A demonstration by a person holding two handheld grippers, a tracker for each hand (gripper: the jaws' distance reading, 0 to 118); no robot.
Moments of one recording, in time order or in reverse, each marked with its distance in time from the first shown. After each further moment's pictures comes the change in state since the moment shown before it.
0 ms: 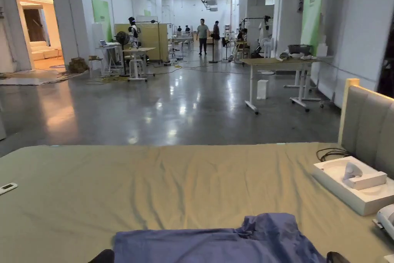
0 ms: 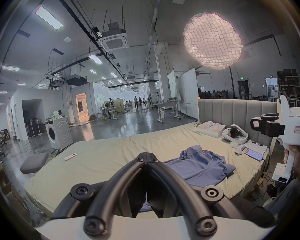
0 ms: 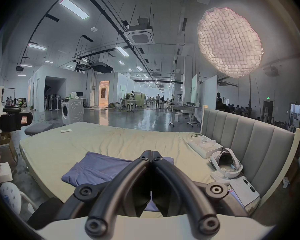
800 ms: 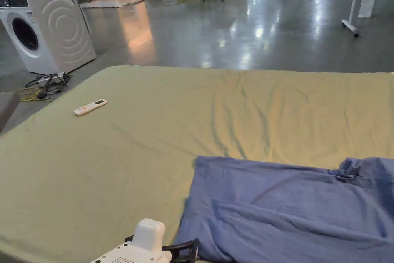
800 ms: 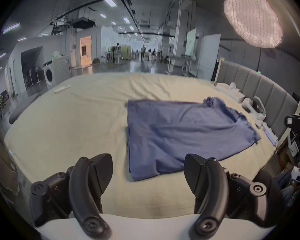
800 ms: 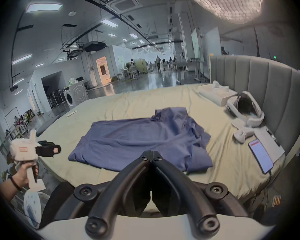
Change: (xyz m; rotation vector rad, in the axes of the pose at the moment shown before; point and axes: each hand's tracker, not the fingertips) left arm -0.109 -0.194 -0.146 -0.528 -0.019 0.249; right arm 0.007 -0.088 -0.059 -0.387 0.085 -0.220
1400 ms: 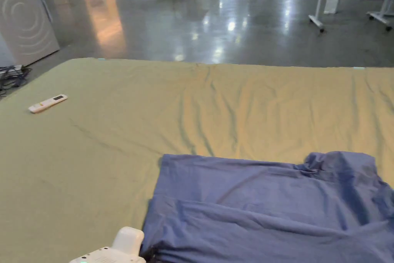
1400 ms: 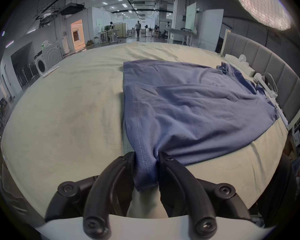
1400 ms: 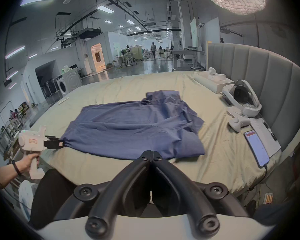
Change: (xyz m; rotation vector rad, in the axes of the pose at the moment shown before) left arm -0.002 -0.008 -0.070 -0.172 0.061 -0.096; right arm 0.018 -0.009 -0.012 -0.099 -0.099 0.036
